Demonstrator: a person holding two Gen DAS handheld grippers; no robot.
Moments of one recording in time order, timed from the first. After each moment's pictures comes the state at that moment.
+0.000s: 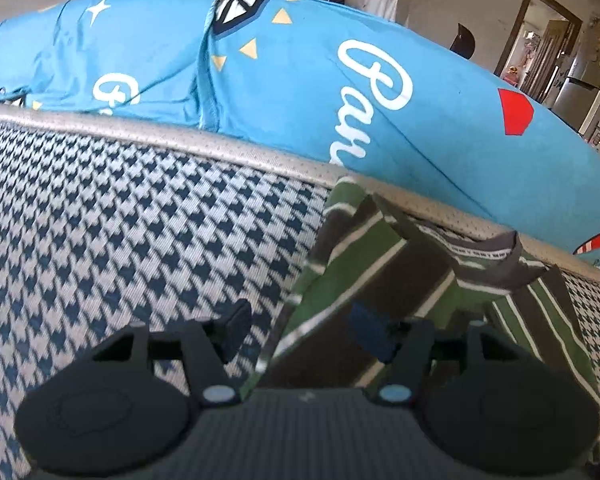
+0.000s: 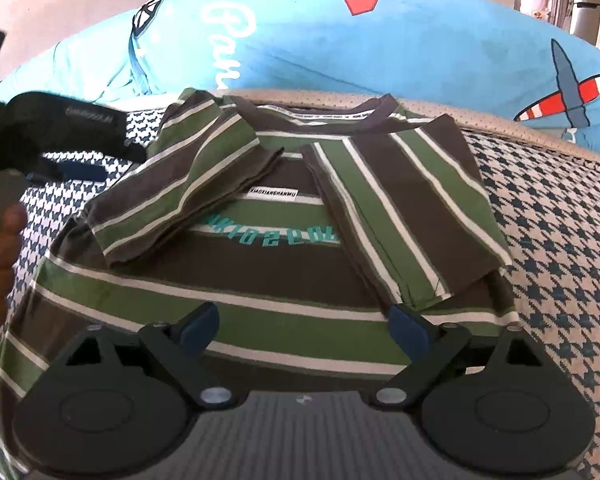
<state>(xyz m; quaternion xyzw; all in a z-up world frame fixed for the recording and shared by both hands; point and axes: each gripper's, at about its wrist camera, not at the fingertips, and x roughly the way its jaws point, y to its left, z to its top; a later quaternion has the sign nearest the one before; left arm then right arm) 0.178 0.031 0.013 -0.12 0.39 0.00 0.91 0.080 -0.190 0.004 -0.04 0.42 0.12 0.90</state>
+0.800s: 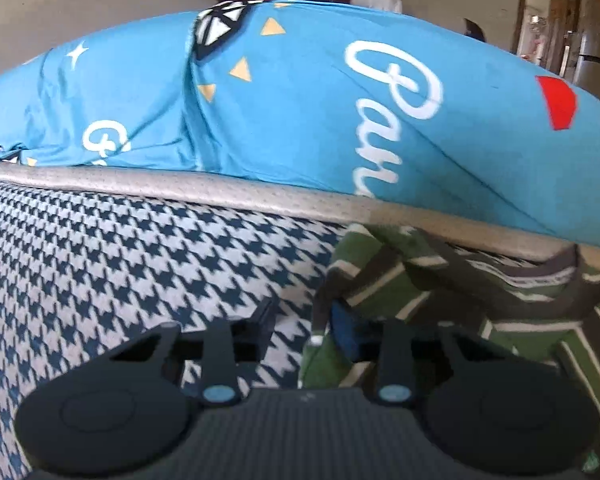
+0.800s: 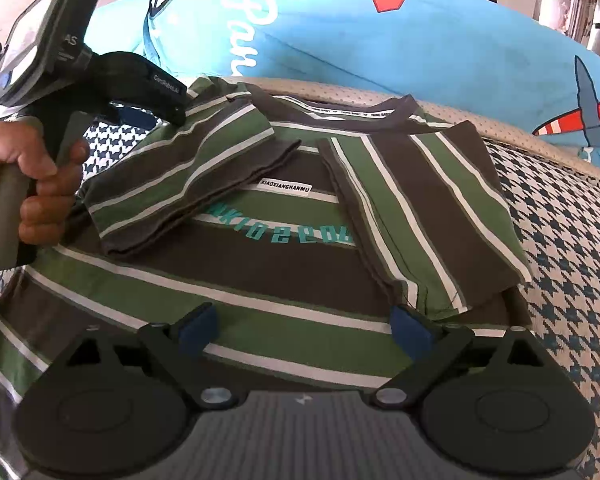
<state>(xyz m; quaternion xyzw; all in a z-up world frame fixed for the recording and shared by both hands) 0.229 0.037 -0.001 -0.05 0.37 0.05 0.92 0.084 -0.181 -0.007 -0.08 0.41 0.13 0.90</state>
